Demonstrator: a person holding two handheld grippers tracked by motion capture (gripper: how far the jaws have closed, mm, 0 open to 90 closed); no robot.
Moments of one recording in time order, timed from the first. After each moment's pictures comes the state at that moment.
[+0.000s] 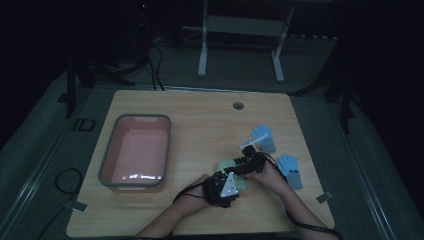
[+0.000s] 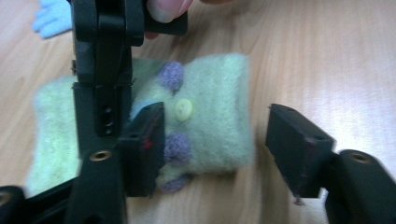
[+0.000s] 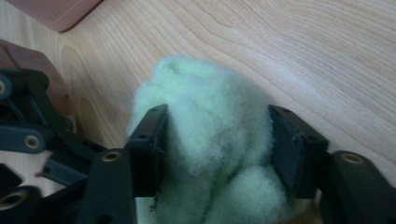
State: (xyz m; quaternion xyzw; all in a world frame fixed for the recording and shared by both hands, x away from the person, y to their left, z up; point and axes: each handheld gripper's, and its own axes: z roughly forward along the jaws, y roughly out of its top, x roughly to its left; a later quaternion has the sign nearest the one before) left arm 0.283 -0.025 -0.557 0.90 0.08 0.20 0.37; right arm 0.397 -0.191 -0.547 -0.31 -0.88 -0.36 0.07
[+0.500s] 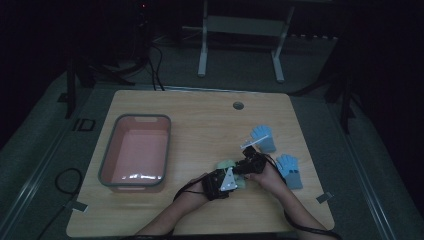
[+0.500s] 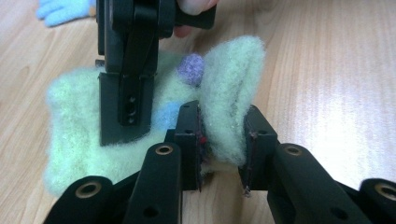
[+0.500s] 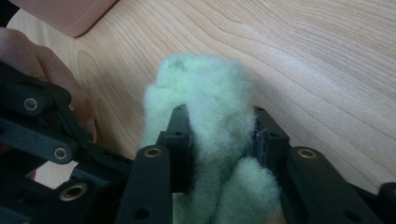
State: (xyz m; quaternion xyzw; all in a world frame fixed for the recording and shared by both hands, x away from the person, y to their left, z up) left arm 0.295 -0.020 -0.546 0.91 0.10 0.17 0.37; right arm 0.393 -0.192 -0.545 -0.32 -0.87 -0.37 0.09
